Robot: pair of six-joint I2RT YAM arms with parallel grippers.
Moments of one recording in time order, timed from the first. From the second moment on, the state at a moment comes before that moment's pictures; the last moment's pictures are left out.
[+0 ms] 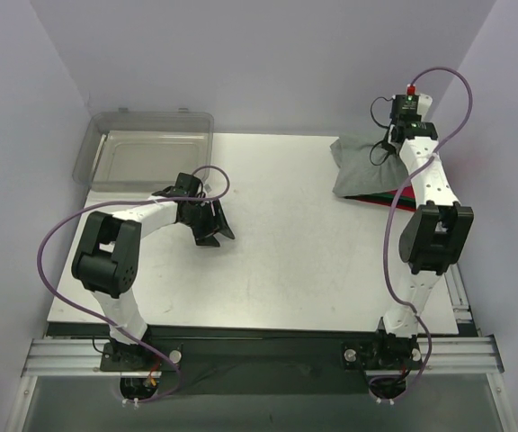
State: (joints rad) left arm -0.32 1.81 1.11 -0.44 0.44 -0.65; right arm -0.05 1.99 1.91 -0.67 0.36 0.27
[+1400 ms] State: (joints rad) left arm -0.40 1.75 1.11 -0.59 0.33 -0.62; right arm 0.10 1.85 1.45 -0.01 0.94 -0.16
